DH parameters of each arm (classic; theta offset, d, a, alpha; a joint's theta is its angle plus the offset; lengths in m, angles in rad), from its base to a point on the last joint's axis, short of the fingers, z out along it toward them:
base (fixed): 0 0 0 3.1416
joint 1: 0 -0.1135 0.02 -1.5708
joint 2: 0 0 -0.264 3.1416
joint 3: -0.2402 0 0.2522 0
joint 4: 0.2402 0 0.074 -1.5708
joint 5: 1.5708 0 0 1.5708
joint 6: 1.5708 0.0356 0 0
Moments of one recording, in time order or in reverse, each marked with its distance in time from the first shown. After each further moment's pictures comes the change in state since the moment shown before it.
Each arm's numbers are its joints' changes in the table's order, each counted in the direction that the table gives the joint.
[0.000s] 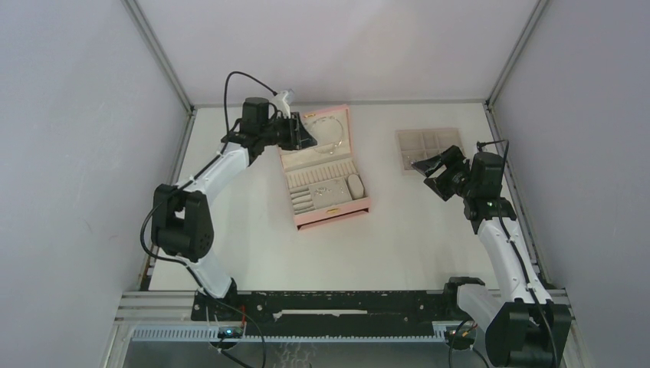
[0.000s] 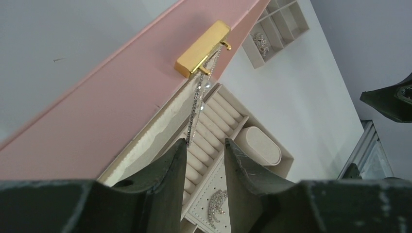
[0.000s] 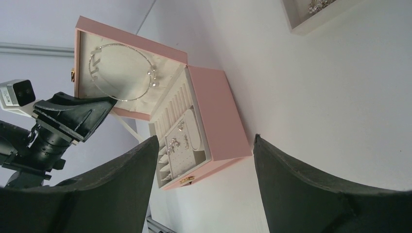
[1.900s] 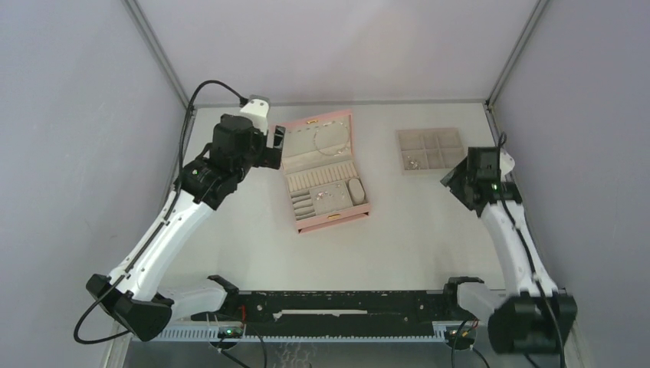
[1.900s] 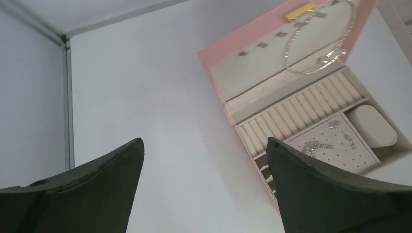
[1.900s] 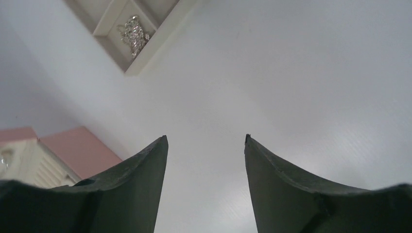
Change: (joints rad) left arm 0.269 0.558 0.021 0.447 -0.939 0.323; right arm -0.080 0.016 -0.159 0.492 0.628 -0.171
